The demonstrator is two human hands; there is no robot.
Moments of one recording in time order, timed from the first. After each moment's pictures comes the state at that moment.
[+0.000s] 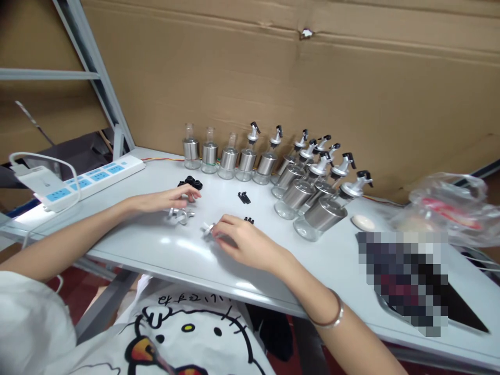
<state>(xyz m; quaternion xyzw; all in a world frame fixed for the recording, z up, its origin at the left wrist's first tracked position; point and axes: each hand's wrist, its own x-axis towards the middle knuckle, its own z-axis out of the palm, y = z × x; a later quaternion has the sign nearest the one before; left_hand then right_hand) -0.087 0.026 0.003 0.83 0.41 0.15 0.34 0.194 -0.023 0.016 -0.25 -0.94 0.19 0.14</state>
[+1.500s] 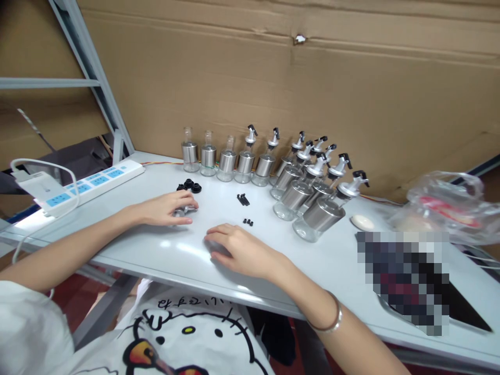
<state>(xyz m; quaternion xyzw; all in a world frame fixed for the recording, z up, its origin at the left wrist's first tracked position) -0.079 0.015 0.003 0.90 0.40 0.09 0.12 0.189 -0.029 0.014 -0.23 -0.95 0.20 0.12</state>
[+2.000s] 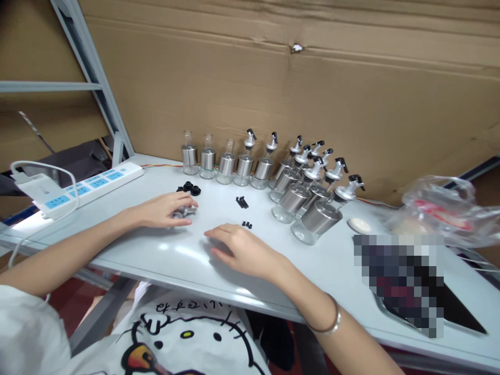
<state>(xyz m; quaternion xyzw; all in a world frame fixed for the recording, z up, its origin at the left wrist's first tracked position) -0.079 0.011 0.007 0.90 0.41 0.09 0.08 0.191 -0.026 0.016 -0.23 -0.94 0.18 0.15</state>
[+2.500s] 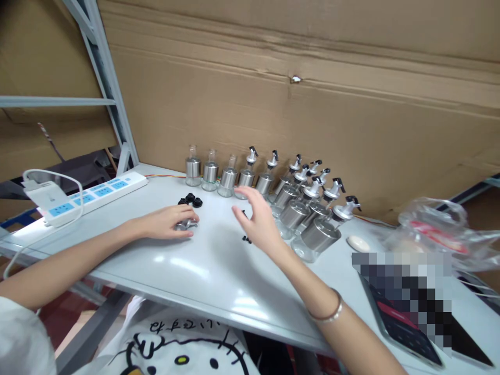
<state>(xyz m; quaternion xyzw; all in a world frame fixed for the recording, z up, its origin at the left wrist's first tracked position) -0.077 0.013 0.003 0.90 0.41 0.10 0.10 0.193 0.032 0.033 -0.35 -0.83 0.10 0.43</state>
